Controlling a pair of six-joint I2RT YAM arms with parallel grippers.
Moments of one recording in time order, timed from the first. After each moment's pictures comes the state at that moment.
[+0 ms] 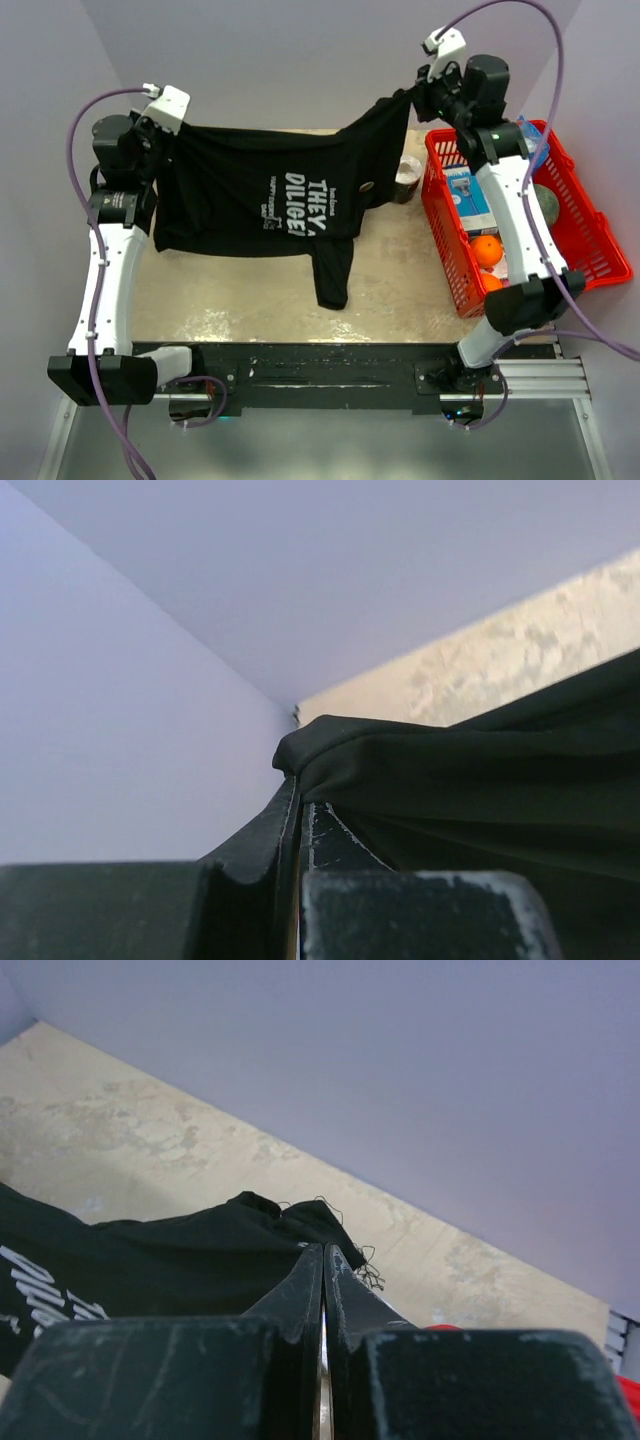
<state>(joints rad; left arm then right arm) 0.03 1.22 1.38 -0.32 0.02 0.54 0.20 1.66 1.93 -0.45 -0.22 -0.16</state>
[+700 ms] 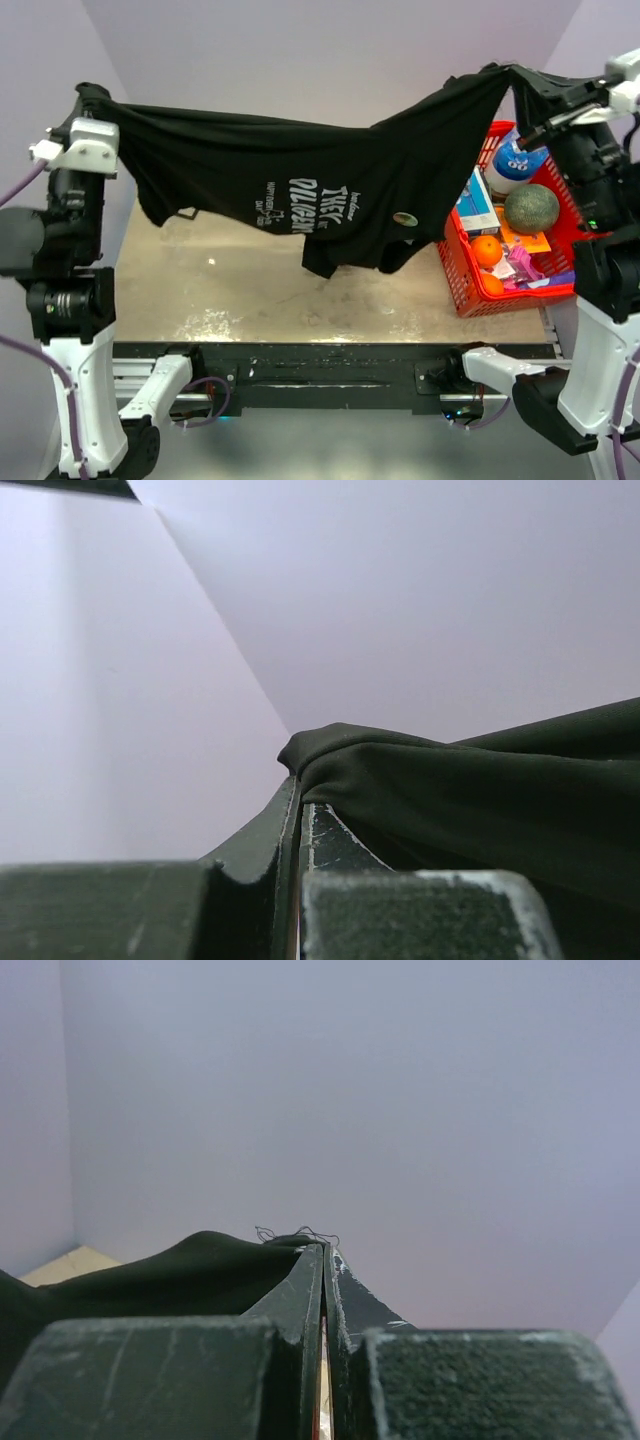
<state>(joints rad) 0.03 0.86 1.52 -0.20 0.04 0.51 0.20 1.14 2.09 -0.53 -0.20 -0.15</state>
